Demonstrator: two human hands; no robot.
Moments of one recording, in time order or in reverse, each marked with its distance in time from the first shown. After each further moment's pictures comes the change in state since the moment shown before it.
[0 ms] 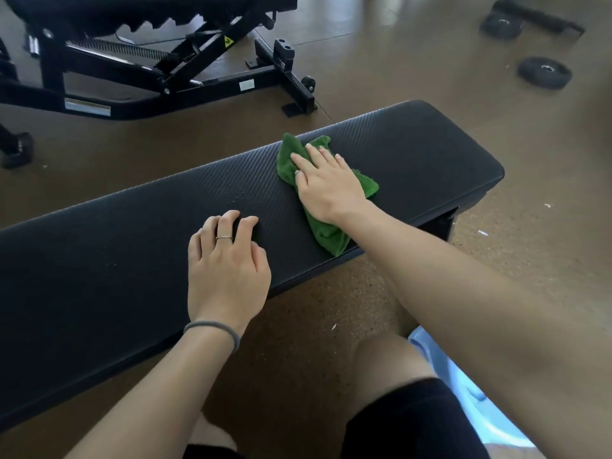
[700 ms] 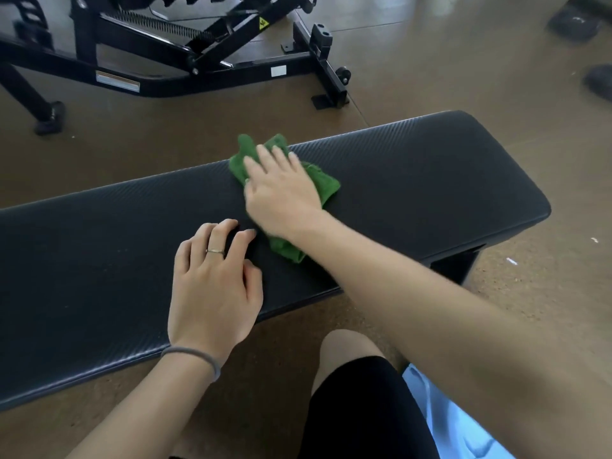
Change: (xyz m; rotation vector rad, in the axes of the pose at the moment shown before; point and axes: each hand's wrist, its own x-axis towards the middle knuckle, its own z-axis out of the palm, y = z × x) left_hand -0.001 0.010 -0.002 0.076 0.083 -0.008; right_hand 0.039 -0.063 0.023 -0.081 0.024 -0.248
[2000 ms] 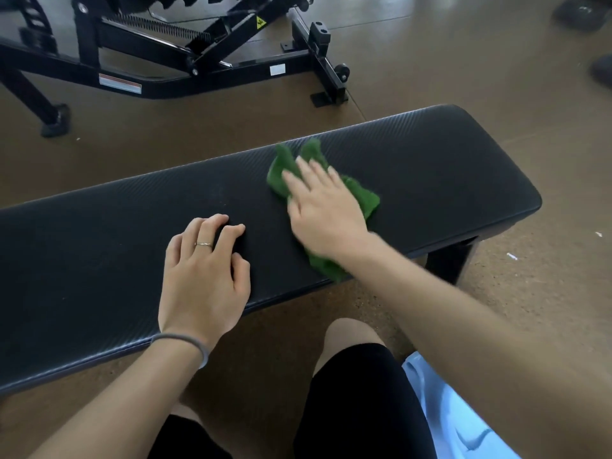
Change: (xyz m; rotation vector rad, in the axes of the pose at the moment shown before) left_hand -0.001 0.000 -0.001 -0.030 -0.009 -0.008; right_hand -0.071 0.054 -0.017 0.068 0.030 0.043
